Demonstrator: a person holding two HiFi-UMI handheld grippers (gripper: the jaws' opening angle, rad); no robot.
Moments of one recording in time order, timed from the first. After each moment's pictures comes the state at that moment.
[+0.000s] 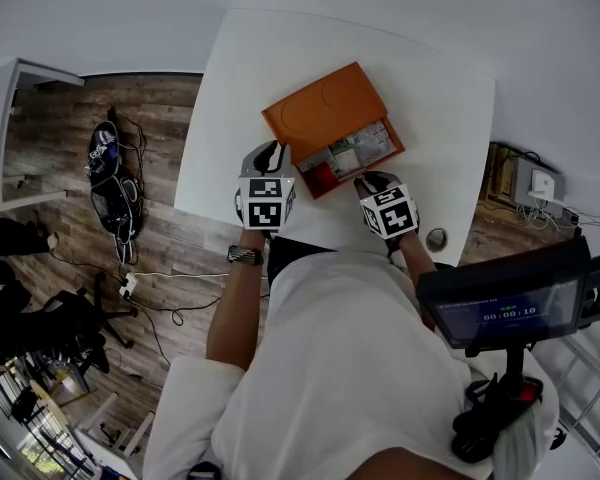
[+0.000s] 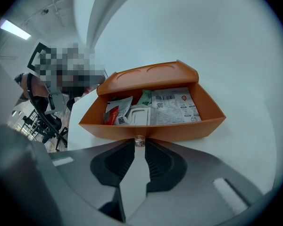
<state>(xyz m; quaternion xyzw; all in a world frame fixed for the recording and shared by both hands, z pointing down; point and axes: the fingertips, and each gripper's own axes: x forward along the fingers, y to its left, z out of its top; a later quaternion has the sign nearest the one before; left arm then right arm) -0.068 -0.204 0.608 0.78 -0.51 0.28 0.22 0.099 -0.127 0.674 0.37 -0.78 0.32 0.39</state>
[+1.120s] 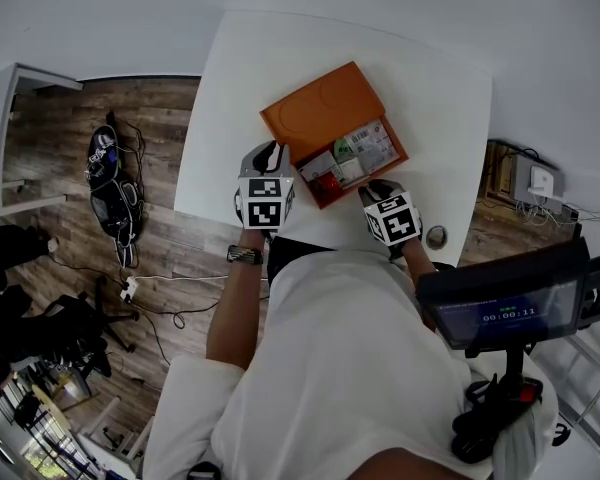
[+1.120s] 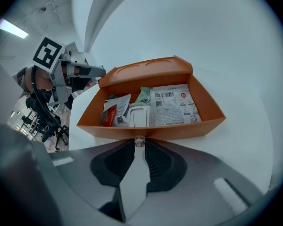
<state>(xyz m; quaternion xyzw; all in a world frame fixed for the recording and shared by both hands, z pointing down) -0.067 -0.209 0.611 0.78 -0.51 0.28 0.22 0.113 -0.110 0.682 0.37 -0.77 0.32 0.40</state>
